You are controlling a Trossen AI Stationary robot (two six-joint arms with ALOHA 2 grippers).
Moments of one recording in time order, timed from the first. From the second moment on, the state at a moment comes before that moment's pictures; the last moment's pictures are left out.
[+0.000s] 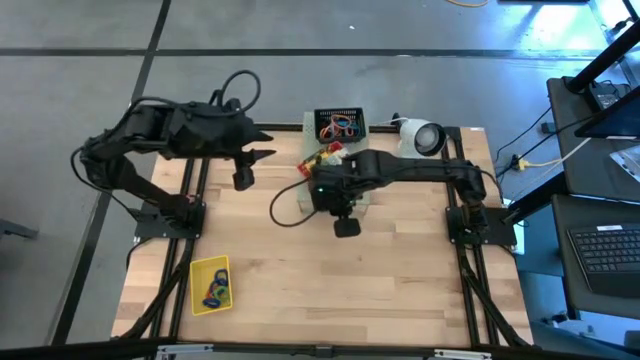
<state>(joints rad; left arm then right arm) -0.08 1.33 1.97 -1.19 -0.37 -0.01 0.06 2.02 2.12 -1.35 -0.06 -0.15</state>
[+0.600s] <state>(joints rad) -0.11 1.31 1.95 -1.17 -0.44 -0.04 0.00 2.06 2.12 -1.27 -0.05 -0.19</state>
